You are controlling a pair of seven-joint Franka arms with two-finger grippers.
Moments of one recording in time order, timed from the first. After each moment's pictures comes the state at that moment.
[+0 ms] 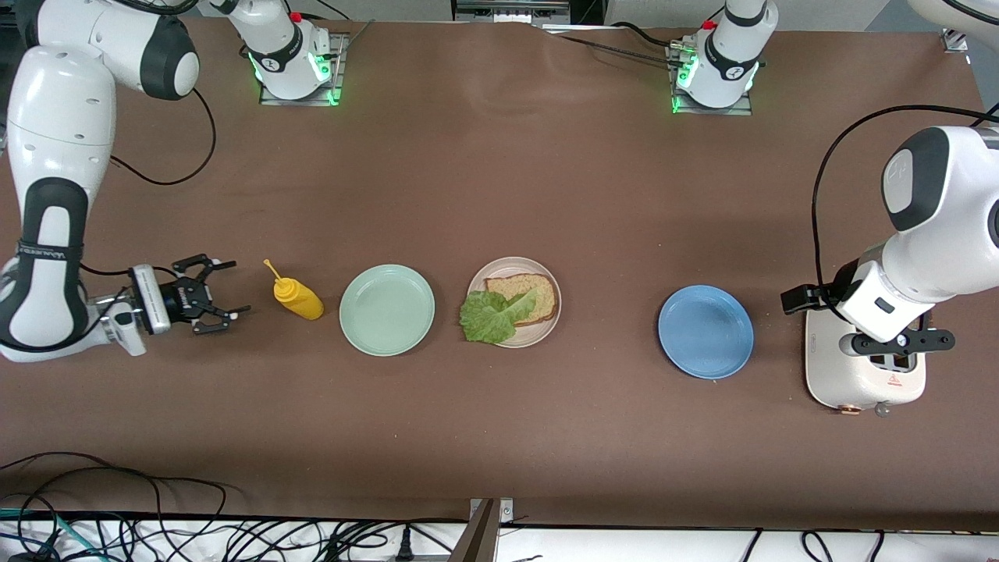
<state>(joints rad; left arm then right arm) 0.03 0.38 -0.09 -1.49 0.07 1.81 -0.14 -0.04 1.01 -0.42 -1.19 0.93 1.16 -2.29</state>
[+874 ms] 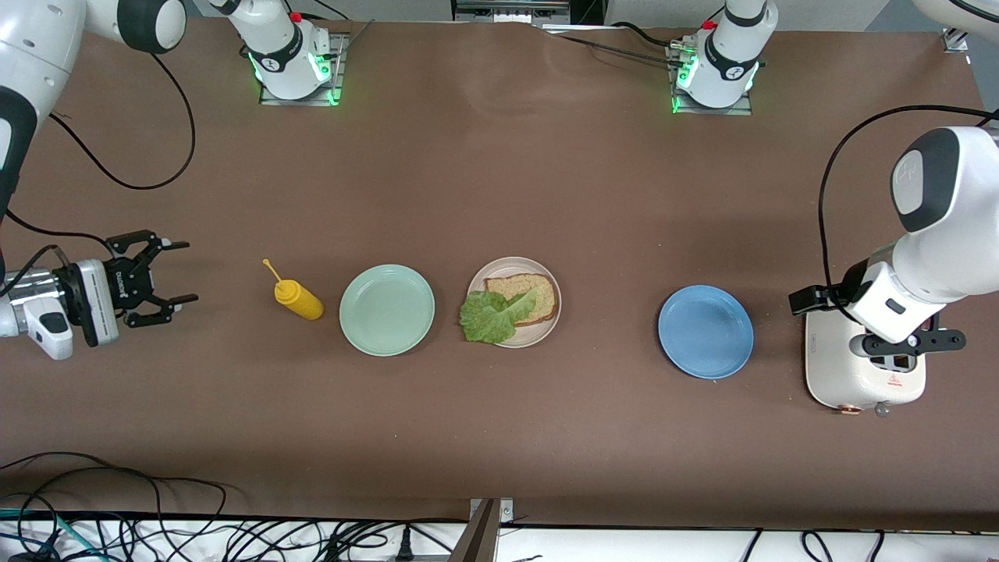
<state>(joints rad) 0.06 0.38 -0.08 -1.49 0.07 1.81 -0.11 0.04 0.77 -0.42 -1.10 0.79 1.07 -1.52</state>
